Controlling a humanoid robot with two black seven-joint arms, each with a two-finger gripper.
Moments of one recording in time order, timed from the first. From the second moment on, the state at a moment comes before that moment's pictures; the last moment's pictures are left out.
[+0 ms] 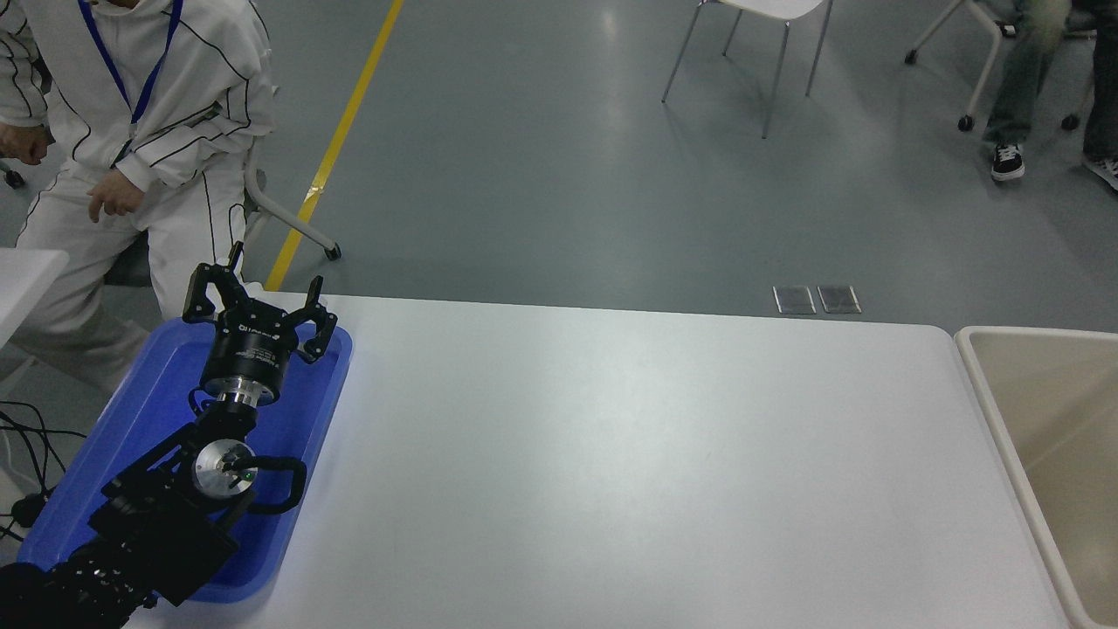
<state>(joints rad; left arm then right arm) -0.62 0.18 -0.87 -0.41 -0.09 -0.57 -0.51 1.84 -0.98 -1.33 1.20 -0.30 0.39 -0.18</state>
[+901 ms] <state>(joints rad) -0.62 0.18 -0.87 -0.41 -0.09 -0.57 -0.51 0.87 -0.69 -0.59 0.42 -0.28 0.08 -0.18</state>
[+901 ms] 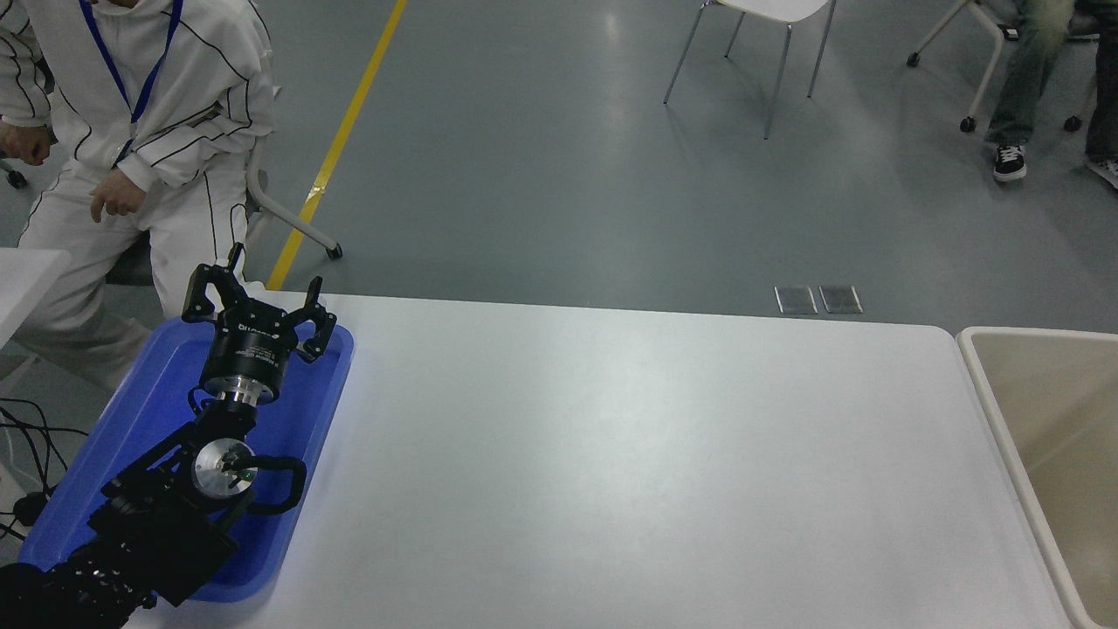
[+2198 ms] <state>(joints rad) -0.62 0.18 -0.87 -0.41 -0.09 -0.57 -0.51 0.61 -0.44 -0.43 0.06 -0.16 -0.16 -0.15</state>
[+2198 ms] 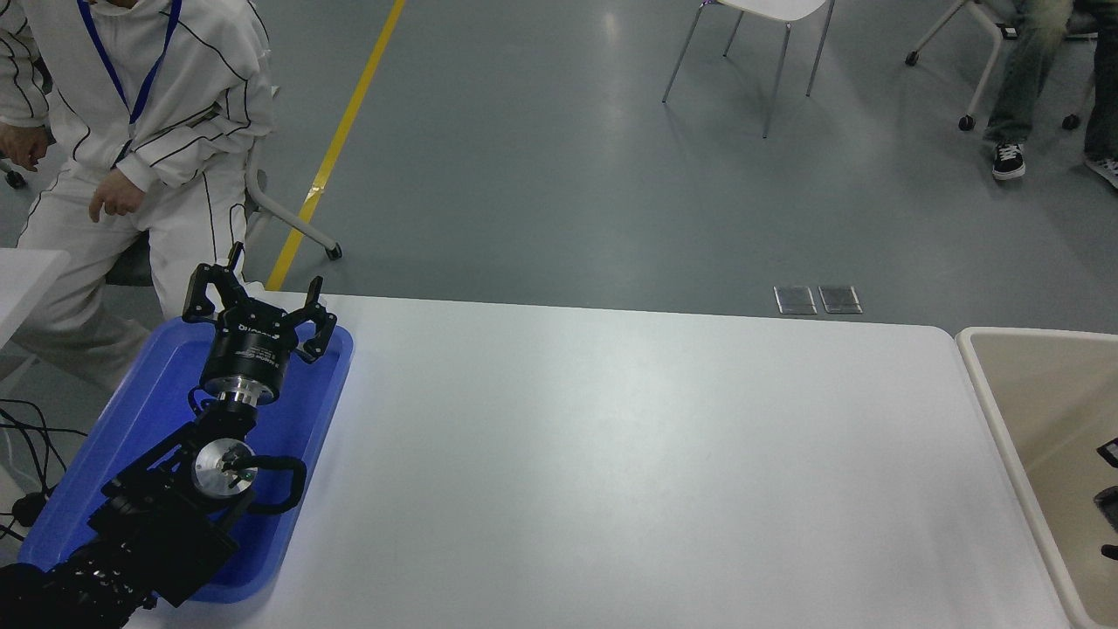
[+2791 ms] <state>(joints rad) -0.62 0.18 -0.87 -0.41 -0.09 -0.57 -0.51 0.61 -0.44 -0.43 0.06 -0.16 -0.25 -0.15</state>
